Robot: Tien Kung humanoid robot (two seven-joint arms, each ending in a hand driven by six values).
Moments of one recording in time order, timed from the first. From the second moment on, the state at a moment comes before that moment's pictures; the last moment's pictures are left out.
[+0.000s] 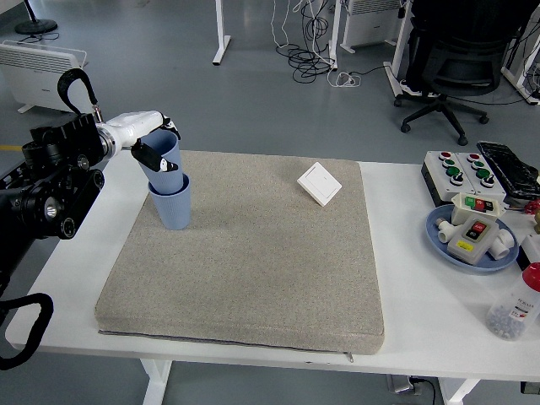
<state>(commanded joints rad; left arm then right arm) -1.18 0.22 -1.19 -0.43 2.27 -0.34 -0.12 0.15 -0.14 1.04 0.18 -1.15 0.13 -0.21</state>
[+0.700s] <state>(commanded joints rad) -1.17 0.21 -1.23 -0.42 2.27 -0.34 -0.13 0.15 -0.14 1.04 0.18 -1.15 0.13 -0.21</state>
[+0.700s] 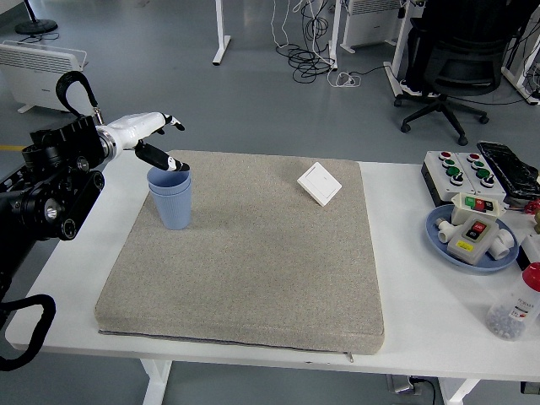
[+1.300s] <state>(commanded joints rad) -1.10 0.25 -1.26 -0.50 2.14 -0.10 -0.10 0.15 -0.14 1.04 0.18 -1.14 0.13 -0.20</state>
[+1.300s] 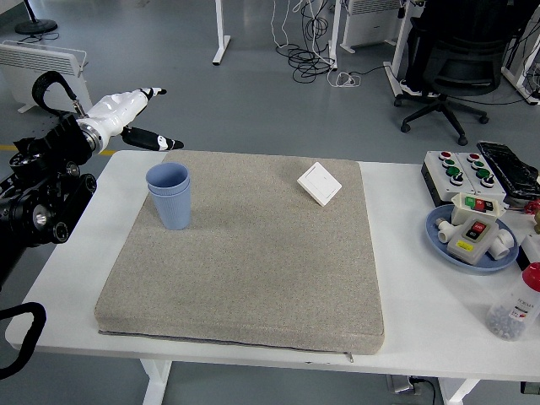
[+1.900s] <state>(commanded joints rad) -0.87 0.38 -1.46 -0.81 1.38 -0.14 0.17 0.14 -0.13 1.07 0.18 -1.15 0.12 -0.20</state>
